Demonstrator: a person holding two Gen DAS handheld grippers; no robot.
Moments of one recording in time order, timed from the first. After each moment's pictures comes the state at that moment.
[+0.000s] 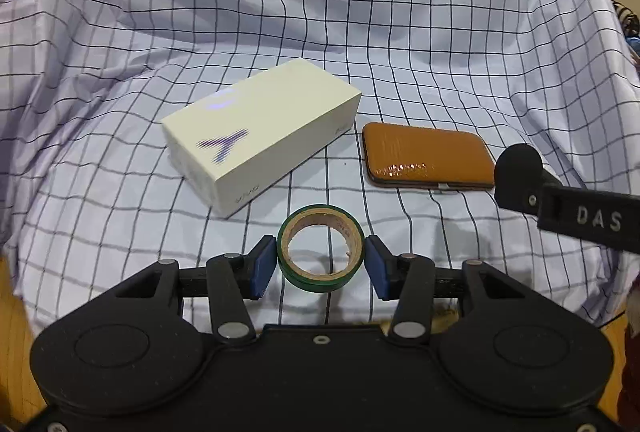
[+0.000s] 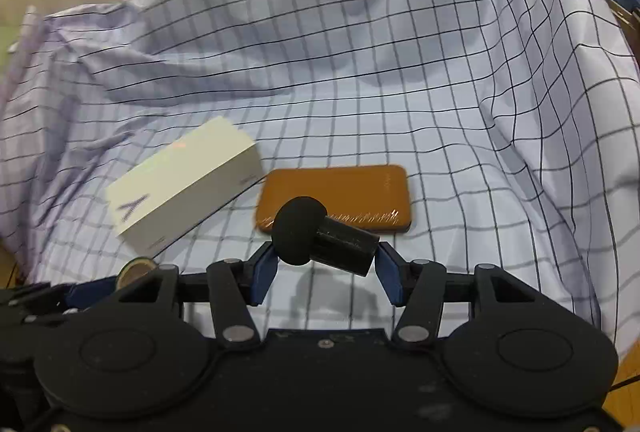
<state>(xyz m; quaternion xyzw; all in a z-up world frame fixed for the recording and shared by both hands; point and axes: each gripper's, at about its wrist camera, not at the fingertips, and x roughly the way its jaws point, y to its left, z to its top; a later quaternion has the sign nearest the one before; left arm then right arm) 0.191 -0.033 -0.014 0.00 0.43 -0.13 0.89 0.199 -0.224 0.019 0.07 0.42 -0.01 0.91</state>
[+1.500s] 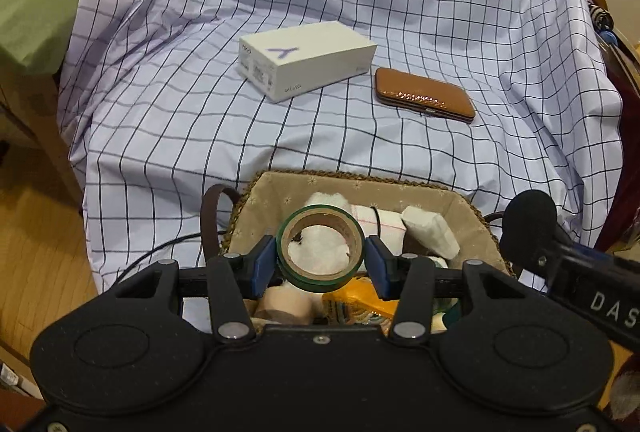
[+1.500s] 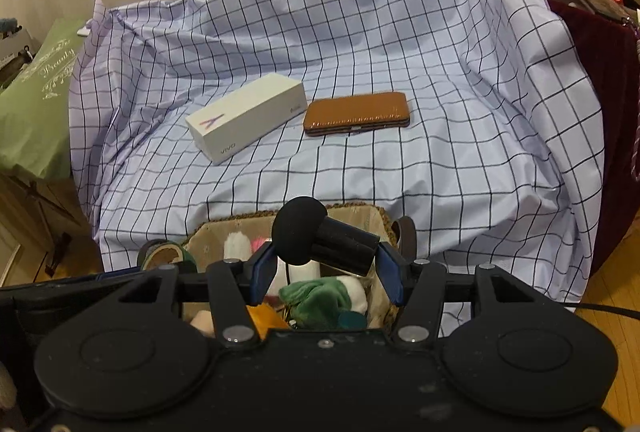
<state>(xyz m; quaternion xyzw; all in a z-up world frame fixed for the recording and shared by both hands) 0.051 0.001 -0.016 -0.04 0.43 -0.08 0.90 0.007 -0.202 0.026 0.09 0.40 0.01 0.91</state>
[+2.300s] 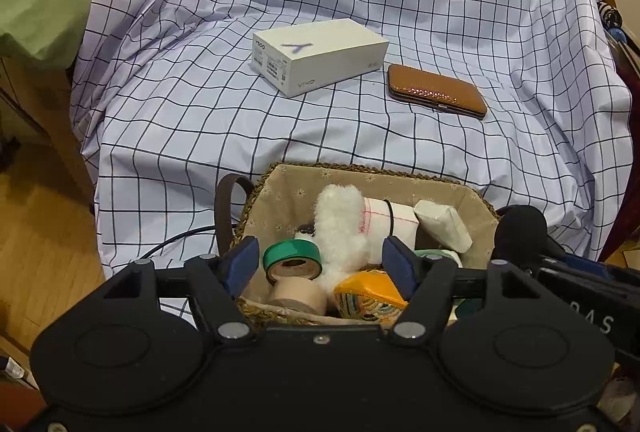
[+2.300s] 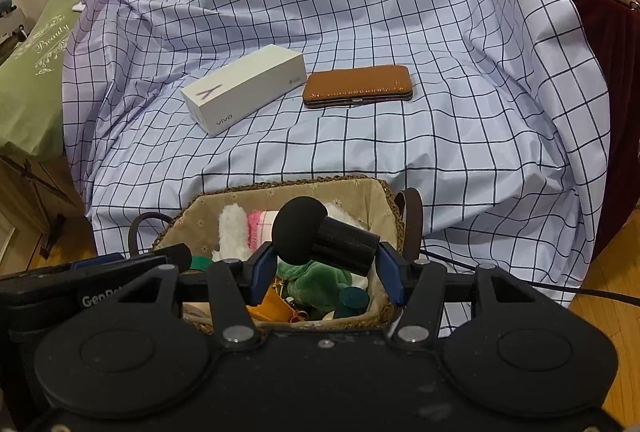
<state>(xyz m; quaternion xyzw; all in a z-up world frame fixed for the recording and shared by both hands) 0.042 0.003 -0.020 -0.03 0.42 -0.07 0.90 0.010 -0.198 0.012 0.08 0.43 0.01 0.90</state>
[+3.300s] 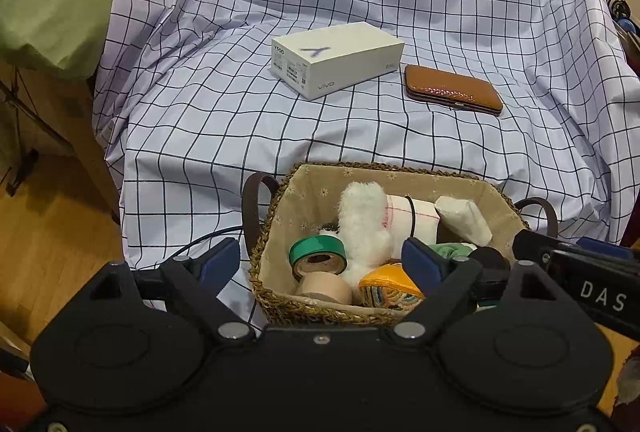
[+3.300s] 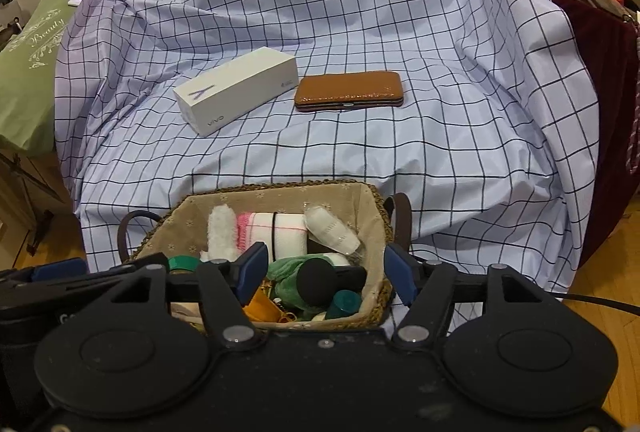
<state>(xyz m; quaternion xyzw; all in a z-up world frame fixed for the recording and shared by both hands) 0.033 0.007 -0.017 -0.01 0.41 -0.04 0.91 0.008 -0.199 0.012 0.06 0.43 -0.01 0.90</state>
